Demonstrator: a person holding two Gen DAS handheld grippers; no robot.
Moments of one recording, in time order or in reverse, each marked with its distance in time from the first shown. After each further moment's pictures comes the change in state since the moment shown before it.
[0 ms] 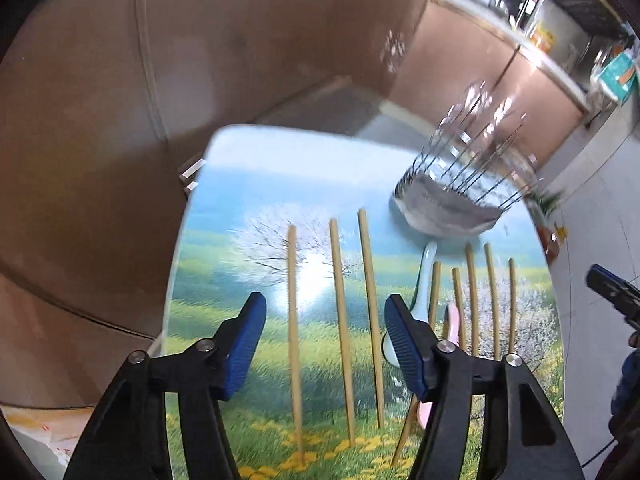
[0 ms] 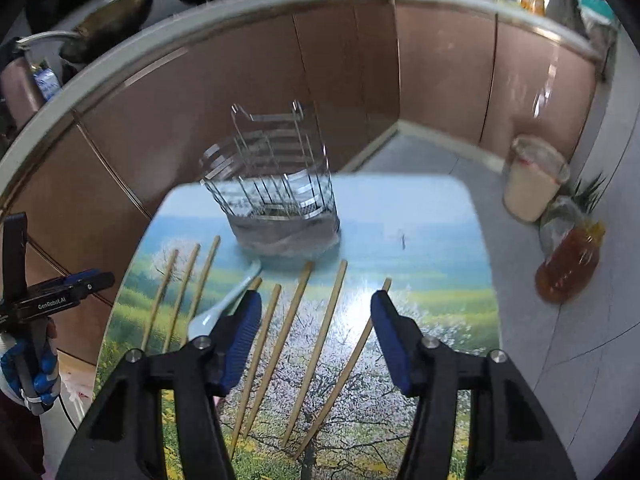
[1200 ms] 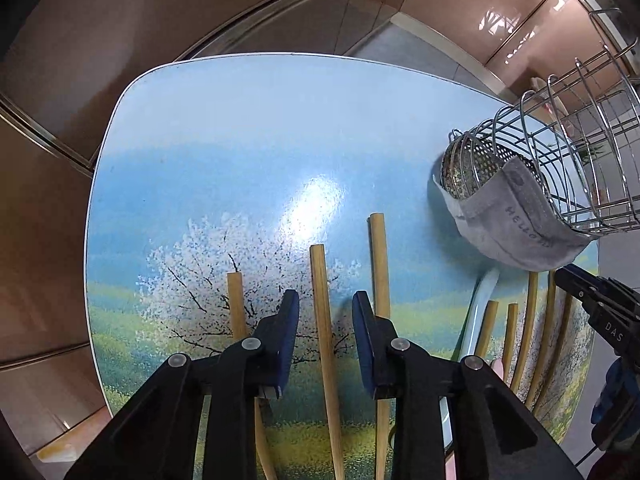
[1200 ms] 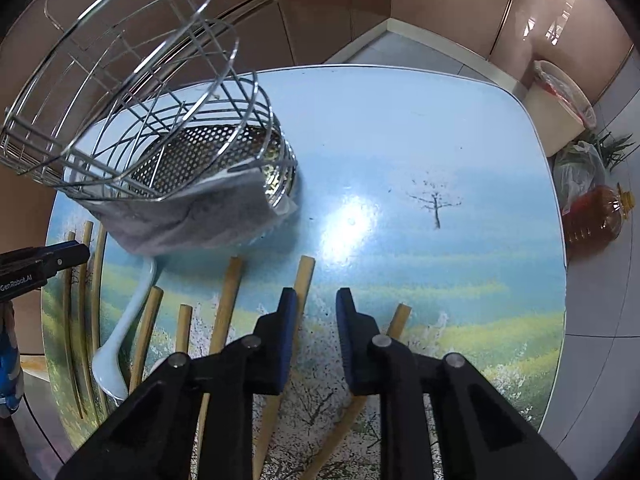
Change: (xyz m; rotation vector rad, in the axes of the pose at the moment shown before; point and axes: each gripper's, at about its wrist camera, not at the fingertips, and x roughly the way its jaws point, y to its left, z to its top) left arm 0.152 -0.021 0.081 0.023 0.331 0.053; right arm 0.155 -0.029 0.031 0.042 0.309 -0.069
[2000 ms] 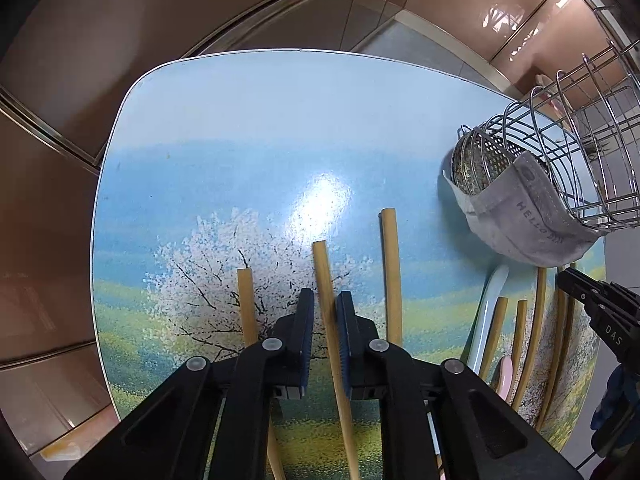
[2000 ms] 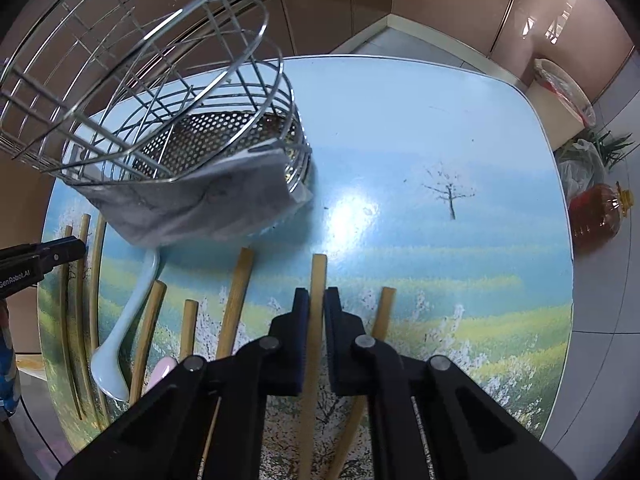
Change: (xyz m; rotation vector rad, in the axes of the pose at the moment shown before) left arm 0.001 0.004 -0.005 0.006 0.001 0.024; right arm 0.006 0.010 -0.006 0.008 0.013 -0.012
